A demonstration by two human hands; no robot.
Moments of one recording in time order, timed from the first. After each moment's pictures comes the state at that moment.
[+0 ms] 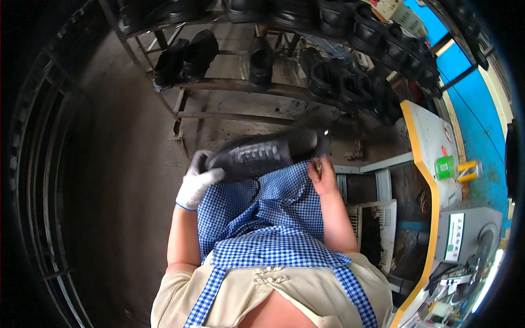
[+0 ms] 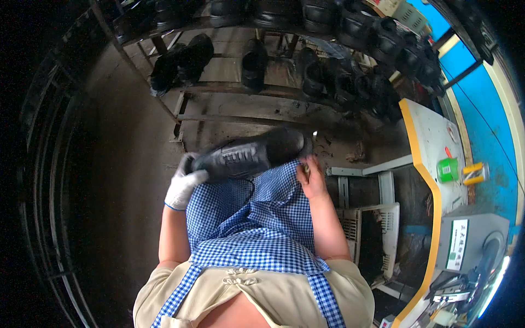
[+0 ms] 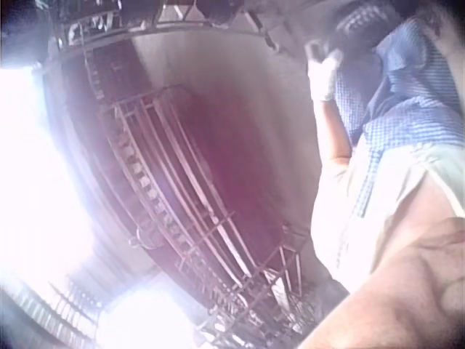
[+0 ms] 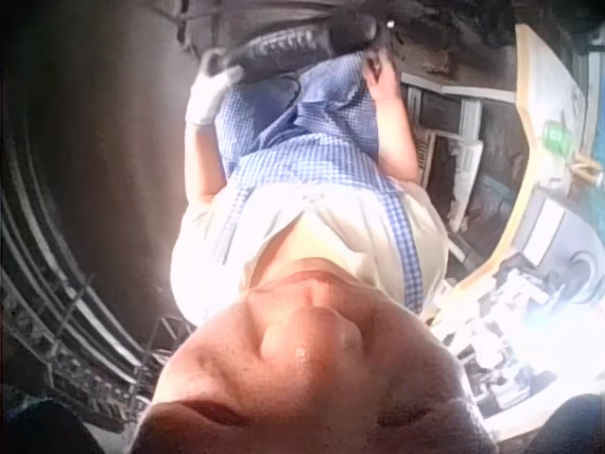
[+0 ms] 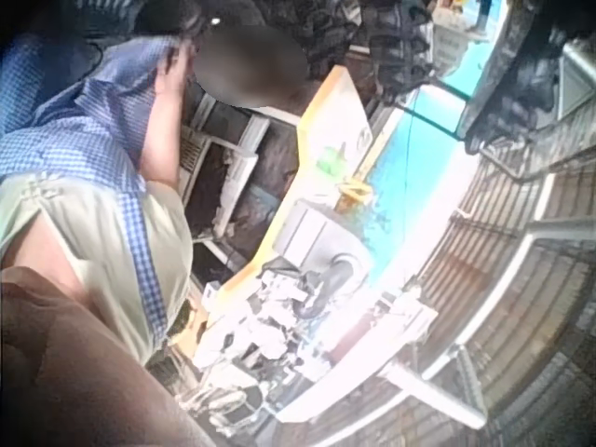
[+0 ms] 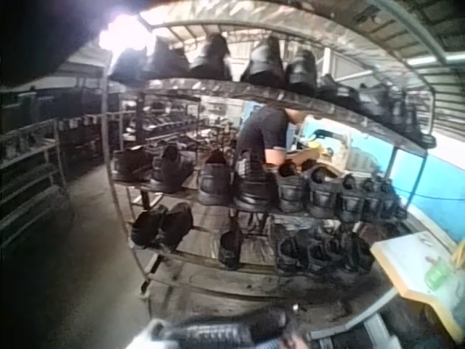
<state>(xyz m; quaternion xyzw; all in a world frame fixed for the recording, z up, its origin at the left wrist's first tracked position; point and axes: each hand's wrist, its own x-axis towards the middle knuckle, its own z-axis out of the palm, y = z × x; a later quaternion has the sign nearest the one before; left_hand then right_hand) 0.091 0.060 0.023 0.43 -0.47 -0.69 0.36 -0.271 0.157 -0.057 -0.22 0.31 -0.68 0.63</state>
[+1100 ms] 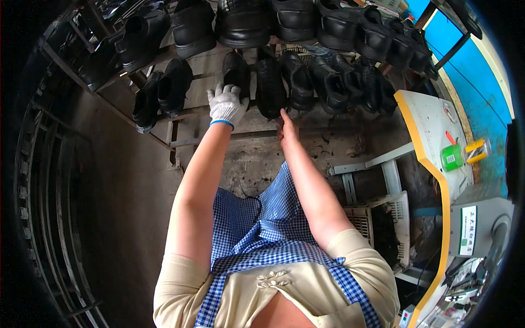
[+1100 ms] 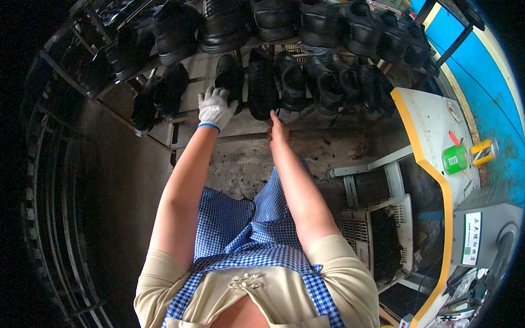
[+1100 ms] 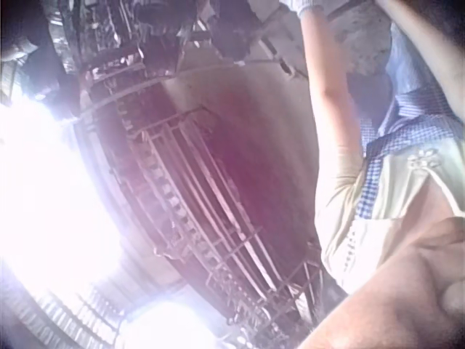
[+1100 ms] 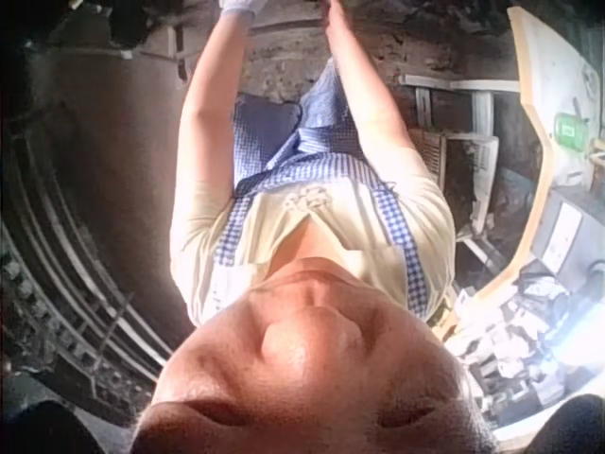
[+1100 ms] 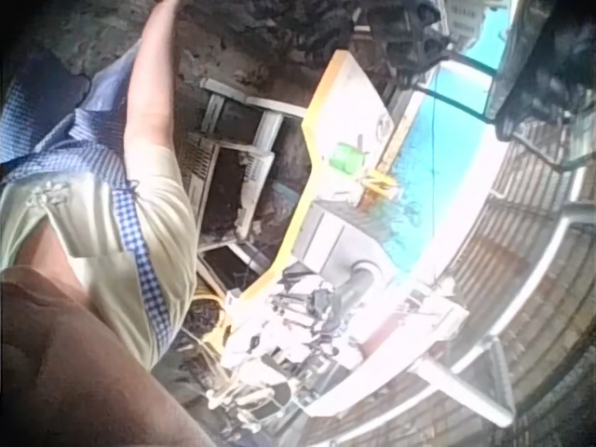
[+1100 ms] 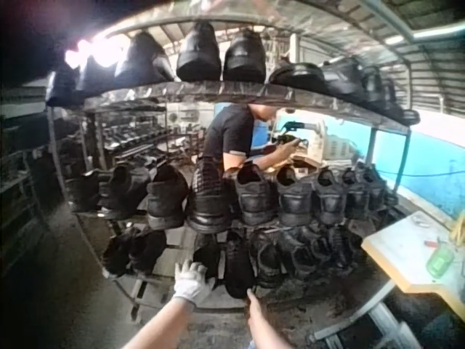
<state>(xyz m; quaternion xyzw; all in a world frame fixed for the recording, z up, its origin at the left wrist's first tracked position) -0.111 -0.157 0.024 0.49 -0.86 0.04 0.12 -0.273 -0.050 -0.082 0.03 0.54 -0.66 0.51</state>
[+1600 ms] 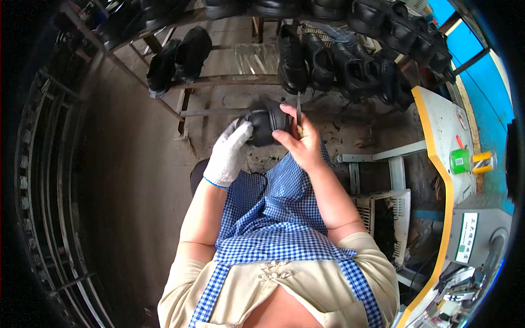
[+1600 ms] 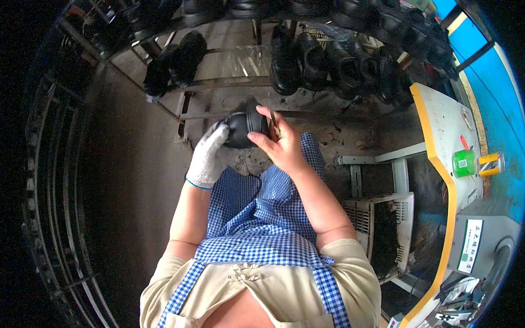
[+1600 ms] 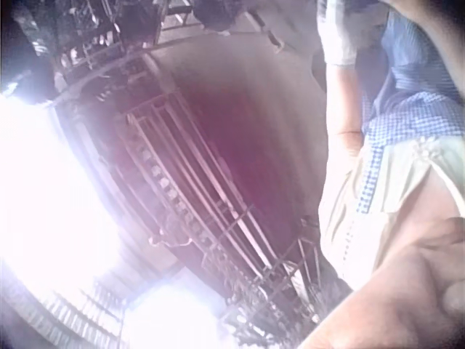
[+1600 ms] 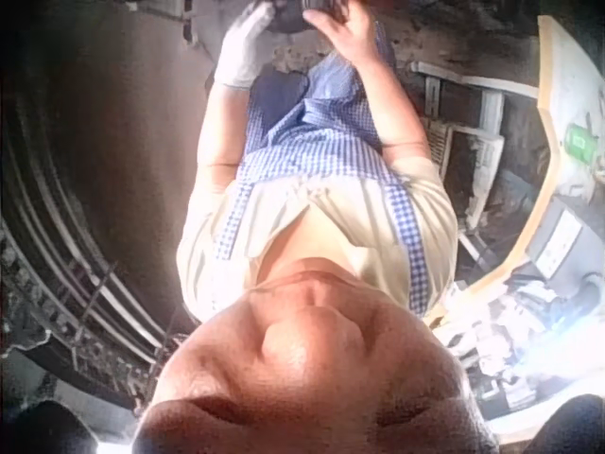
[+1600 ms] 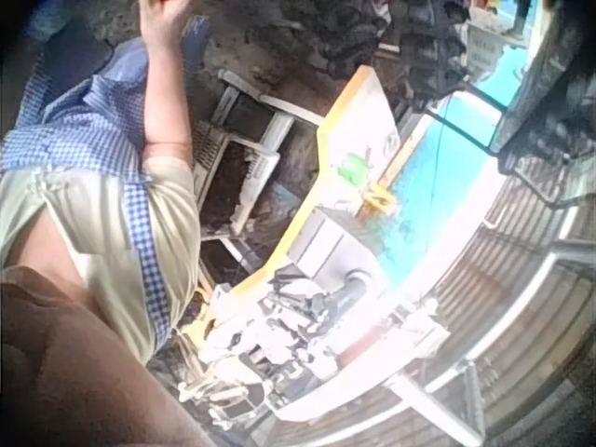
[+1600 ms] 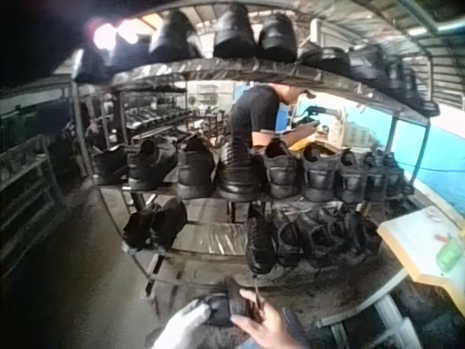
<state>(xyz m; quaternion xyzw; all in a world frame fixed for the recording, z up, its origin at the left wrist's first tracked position) -0.006 0.038 0.078 0.32 -0.32 -0.79 0.42 -0.187 0.080 0.046 -0.51 0.42 -0.65 0.39</state>
